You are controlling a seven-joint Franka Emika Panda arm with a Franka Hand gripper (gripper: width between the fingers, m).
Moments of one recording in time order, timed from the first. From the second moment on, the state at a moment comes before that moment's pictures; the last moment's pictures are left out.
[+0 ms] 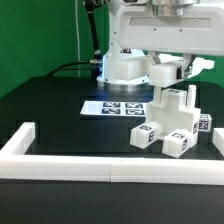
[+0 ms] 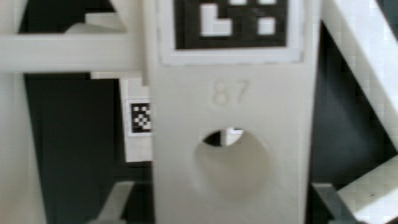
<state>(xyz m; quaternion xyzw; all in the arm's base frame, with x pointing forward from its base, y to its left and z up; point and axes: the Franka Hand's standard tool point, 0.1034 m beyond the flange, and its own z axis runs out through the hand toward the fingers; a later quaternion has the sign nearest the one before) 0.537 0.050 0.132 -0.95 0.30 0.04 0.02</state>
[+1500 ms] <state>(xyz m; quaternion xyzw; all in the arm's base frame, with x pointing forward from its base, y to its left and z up) 0.539 0.074 0.123 -0.96 0.28 0.04 0.02</state>
